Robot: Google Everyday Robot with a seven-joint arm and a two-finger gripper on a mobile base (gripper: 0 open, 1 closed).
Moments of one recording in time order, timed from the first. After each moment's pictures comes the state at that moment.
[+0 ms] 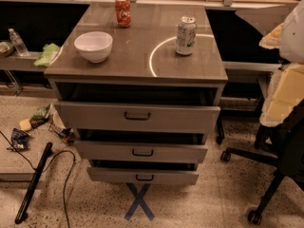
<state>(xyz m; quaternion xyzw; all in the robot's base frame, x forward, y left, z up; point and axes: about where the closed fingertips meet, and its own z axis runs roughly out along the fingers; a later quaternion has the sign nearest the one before) 0.438 -0.217 0.976 -0.60 0.78 -0.03 0.16</state>
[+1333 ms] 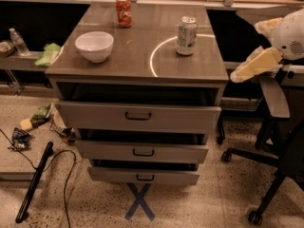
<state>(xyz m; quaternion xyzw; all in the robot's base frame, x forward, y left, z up) 0.589 -0.240 0.950 -0.49 0.76 0.08 0.42</state>
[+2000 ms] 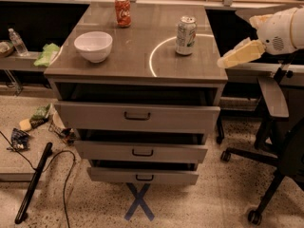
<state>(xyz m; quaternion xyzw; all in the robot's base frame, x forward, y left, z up) 0.641 -0.233 0.952 -0.43 0.76 0.09 0.48</state>
